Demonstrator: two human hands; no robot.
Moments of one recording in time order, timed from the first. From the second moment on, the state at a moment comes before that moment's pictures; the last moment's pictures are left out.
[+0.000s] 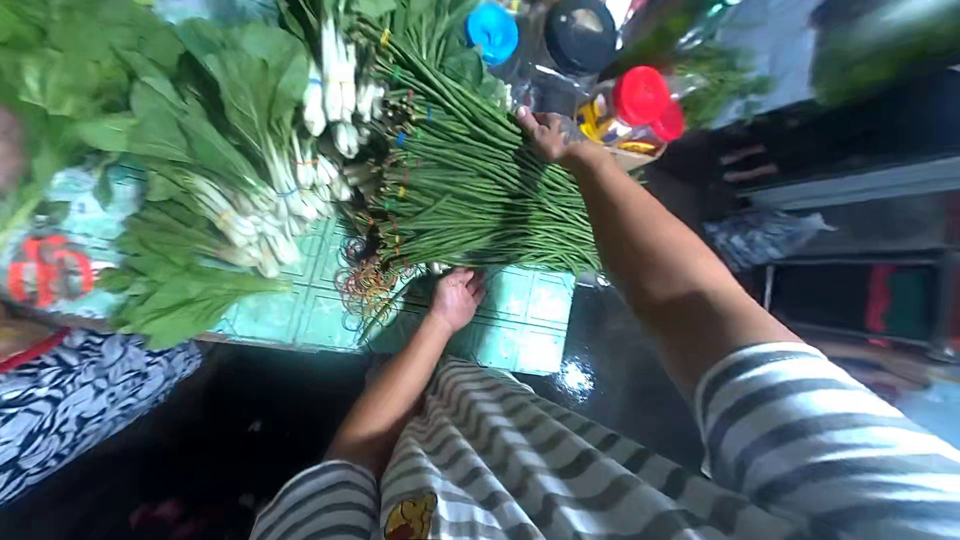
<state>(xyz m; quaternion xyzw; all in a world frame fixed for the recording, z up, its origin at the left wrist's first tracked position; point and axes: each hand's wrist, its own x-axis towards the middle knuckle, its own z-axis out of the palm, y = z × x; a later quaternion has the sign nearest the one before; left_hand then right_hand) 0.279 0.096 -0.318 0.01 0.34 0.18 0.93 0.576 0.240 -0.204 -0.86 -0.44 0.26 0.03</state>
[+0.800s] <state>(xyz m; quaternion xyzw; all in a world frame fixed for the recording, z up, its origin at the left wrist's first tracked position) 0.378 0.086 -0.292 -0.09 0.48 0.46 0.74 0.494 0.059 -0.233 -0.79 -0.59 0.04 0.15</state>
